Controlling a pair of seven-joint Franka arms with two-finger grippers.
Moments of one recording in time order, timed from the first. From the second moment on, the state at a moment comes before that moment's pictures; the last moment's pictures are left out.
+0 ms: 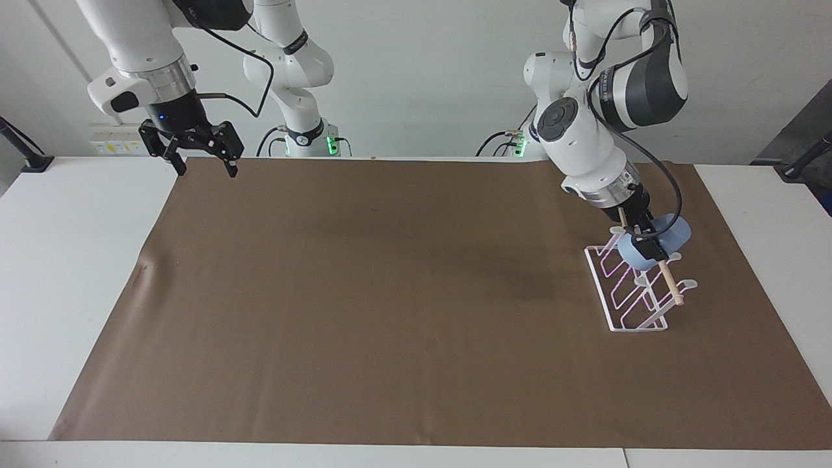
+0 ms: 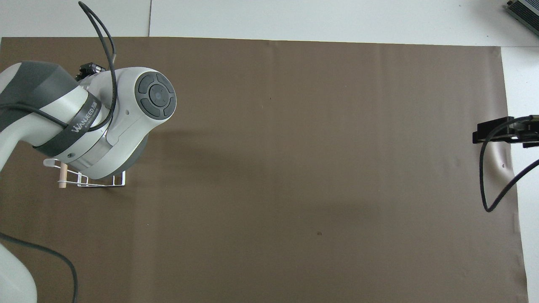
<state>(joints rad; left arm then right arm) -0.21 0.26 -0.18 -1.68 0.99 1.71 1.20 -0.01 -0.04 -0.03 -1.61 -0.01 1.59 0.06</state>
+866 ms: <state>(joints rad) -0.21 0.30 -0.18 -1.75 1.06 1.80 1.18 -0.01 -0.04 -0.03 -1.61 -0.01 1.59 0.06</state>
